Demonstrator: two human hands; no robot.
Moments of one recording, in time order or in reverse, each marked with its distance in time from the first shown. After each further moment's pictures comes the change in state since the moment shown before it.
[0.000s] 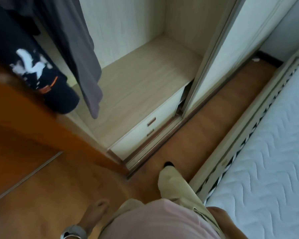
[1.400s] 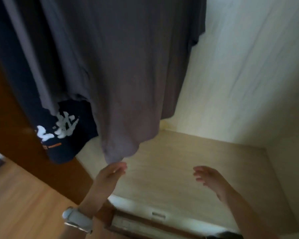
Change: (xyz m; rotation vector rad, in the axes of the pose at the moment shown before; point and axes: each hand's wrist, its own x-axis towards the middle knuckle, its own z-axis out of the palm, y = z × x) left_hand -0.081 0.357 0.046 -0.721 0.739 0.444; right_hand 0.047 -0.574 -0.161 -0.332 -0.593 -0.897
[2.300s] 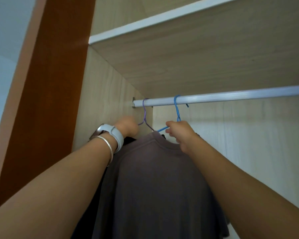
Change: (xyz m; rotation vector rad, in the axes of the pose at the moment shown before) left_hand -0.005 0.515 -0.156 0.976 0.720 0.621; right_hand -0.151 -0.551 0.090 0.075 0.139 -1.064
